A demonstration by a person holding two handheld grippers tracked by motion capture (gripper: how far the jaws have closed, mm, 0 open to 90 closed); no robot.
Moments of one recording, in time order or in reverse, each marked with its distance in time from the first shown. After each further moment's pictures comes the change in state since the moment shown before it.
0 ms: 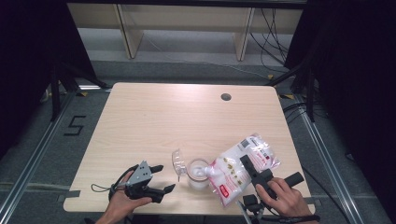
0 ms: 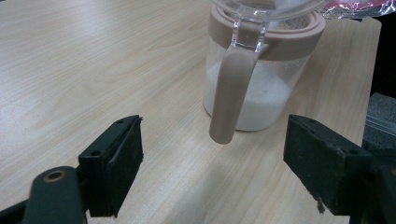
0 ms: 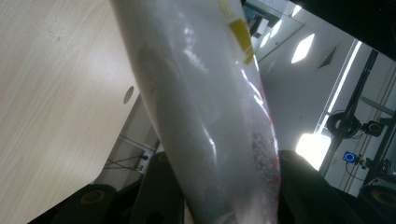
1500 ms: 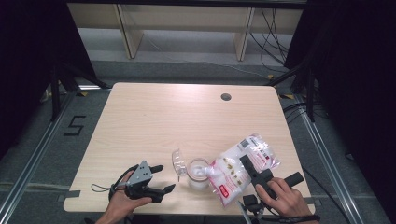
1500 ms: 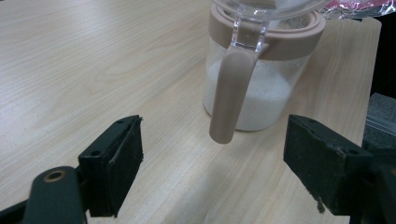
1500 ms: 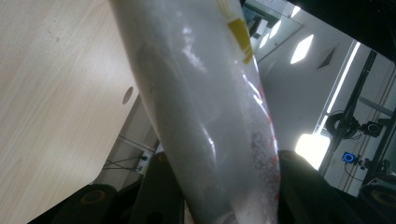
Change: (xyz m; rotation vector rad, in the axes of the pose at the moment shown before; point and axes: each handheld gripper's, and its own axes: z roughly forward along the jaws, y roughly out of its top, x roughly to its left) left arm 0.001 0.000 0.000 -0.001 0.001 0.011; right arm 0.000 0.000 0.000 -0.002 -0.002 -0.001
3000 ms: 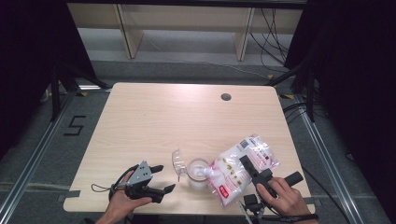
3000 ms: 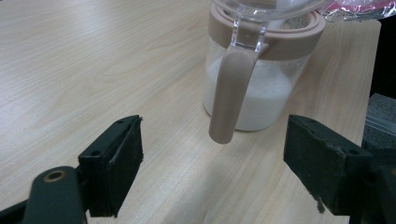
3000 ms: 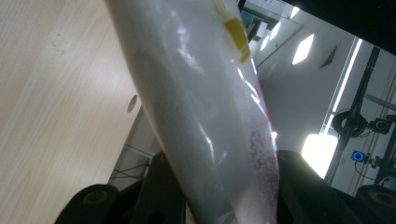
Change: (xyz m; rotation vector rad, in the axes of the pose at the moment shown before) left arm 0.000 0.000 0.000 -0.001 0.003 0.001; right arm 0.003 -0.002 0.002 -0.035 0.002 0.046
